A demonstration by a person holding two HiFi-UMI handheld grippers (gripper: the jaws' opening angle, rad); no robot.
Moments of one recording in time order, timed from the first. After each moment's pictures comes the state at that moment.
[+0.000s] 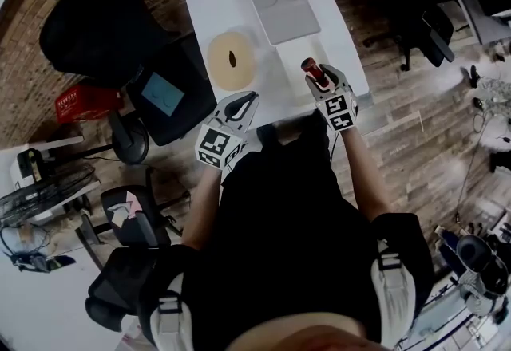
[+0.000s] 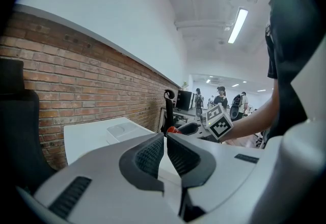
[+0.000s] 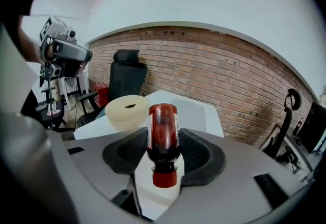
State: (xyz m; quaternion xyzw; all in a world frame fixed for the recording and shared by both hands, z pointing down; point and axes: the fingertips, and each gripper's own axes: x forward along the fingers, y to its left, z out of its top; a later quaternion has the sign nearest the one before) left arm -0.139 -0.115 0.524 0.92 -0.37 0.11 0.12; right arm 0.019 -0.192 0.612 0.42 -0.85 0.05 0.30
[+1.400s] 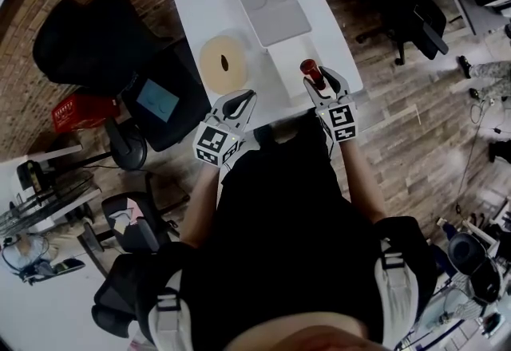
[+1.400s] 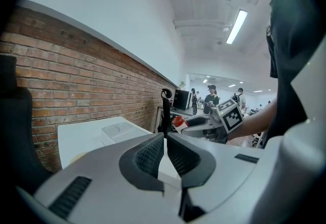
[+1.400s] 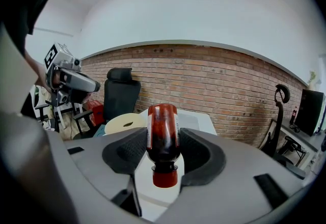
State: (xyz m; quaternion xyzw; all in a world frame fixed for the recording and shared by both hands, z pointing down) left arm -0.122 -0.129 0.527 0.92 -0.35 0.11 0.12; right arm 0.033 -0.178 0.566 0.46 -0.86 0.07 0.22
